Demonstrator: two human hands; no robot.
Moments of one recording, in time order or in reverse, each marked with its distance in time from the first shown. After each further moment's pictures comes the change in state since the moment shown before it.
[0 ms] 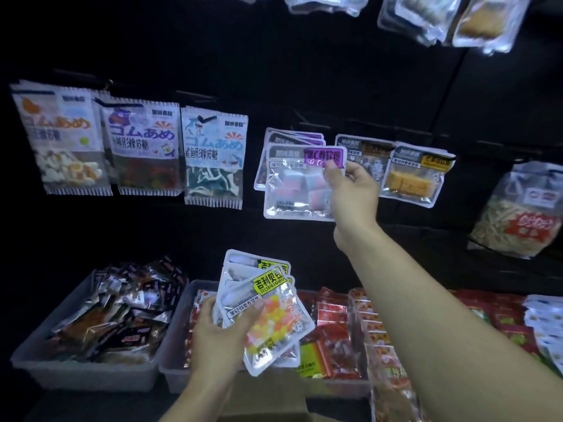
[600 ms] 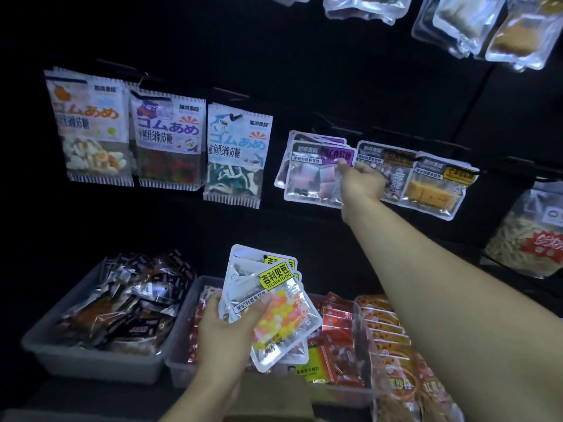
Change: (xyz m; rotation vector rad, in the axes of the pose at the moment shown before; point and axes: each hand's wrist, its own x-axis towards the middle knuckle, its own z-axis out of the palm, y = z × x) left_hand 0.001 0.009 -0.009 -0.120 0.021 0.013; right_hand 0.041 0.001 0.037 -0.083 0.113 0.132
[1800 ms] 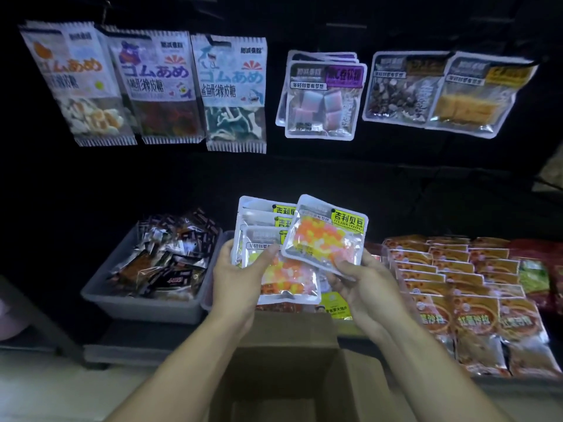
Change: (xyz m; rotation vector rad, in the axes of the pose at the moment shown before) left_hand 0.009 -0.013 -0.005 0.196 0.026 0.024; right_hand -0.128 0.176 -0.125 0.190 -0.332 0.475
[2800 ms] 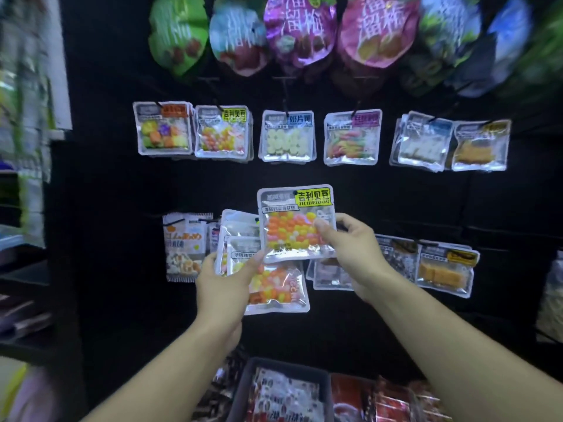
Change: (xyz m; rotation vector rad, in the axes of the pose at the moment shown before) left_hand -0.053 0.252 -0.027 -0.180 0.036 0.376; right_hand -0.094 -0.255 0.171 -0.381 -0.234 -0.596
